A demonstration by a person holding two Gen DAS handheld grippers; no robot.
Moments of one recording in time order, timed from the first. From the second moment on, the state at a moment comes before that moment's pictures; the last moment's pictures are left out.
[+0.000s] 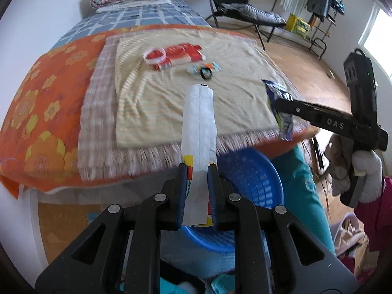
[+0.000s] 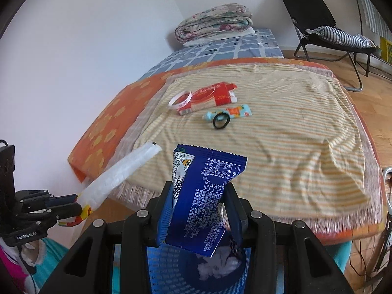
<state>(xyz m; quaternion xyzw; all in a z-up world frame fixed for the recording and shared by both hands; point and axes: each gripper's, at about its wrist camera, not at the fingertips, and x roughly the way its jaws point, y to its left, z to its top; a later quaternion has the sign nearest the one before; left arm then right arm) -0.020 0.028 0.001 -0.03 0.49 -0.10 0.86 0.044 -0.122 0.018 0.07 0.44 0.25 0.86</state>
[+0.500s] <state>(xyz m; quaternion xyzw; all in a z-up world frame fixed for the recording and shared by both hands) -0.082 -0.007 -0.026 0.00 0.55 -0.14 0.82 -0.010 -0.128 -0.019 0.06 0.47 0.25 0.84</state>
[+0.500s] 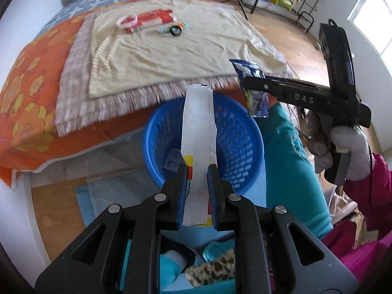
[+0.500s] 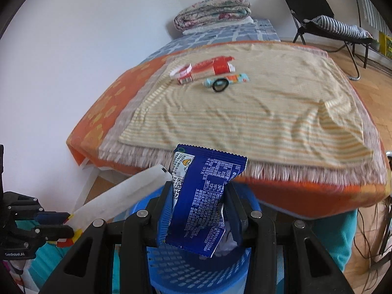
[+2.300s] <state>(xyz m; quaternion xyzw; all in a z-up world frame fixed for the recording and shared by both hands) -0.023 0.010 -0.098 -0.05 0.60 -0.08 0.80 -0.025 -0.114 -0.085 0.05 0.54 0.22 0.81</state>
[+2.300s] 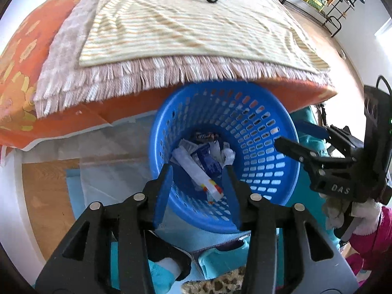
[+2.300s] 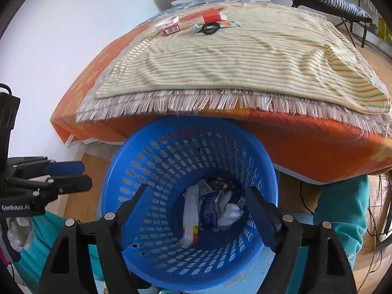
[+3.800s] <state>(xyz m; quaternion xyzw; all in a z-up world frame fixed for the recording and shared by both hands) 0.184 0.077 -0.033 -0.12 0.48 -0.01 0.87 0.099 -0.106 -0.009 0.01 0.42 0.22 0.88</state>
